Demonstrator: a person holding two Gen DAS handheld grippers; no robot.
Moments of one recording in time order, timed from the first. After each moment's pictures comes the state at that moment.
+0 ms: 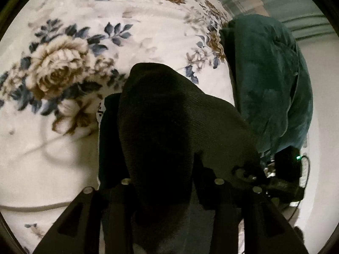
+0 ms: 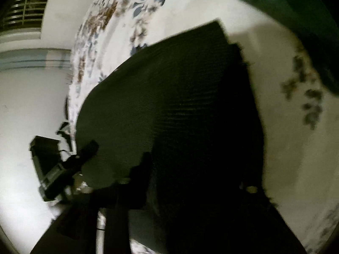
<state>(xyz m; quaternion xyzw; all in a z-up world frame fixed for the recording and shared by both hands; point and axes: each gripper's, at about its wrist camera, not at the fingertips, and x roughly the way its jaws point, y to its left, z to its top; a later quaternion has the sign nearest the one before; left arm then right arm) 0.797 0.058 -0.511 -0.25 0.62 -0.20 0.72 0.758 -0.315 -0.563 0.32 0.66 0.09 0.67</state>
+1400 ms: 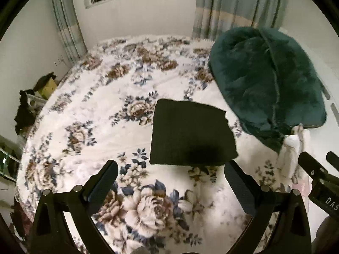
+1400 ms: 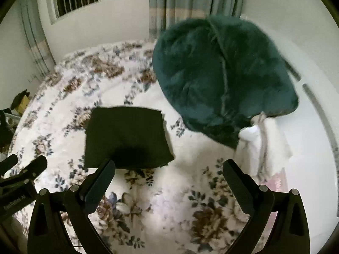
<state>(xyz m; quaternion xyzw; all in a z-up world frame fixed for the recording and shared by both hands) 0.508 -0.012 -0.198 0.00 0.49 -0.03 0.87 0.439 -0.229 -0.168 0.00 0.48 -0.12 0.87</state>
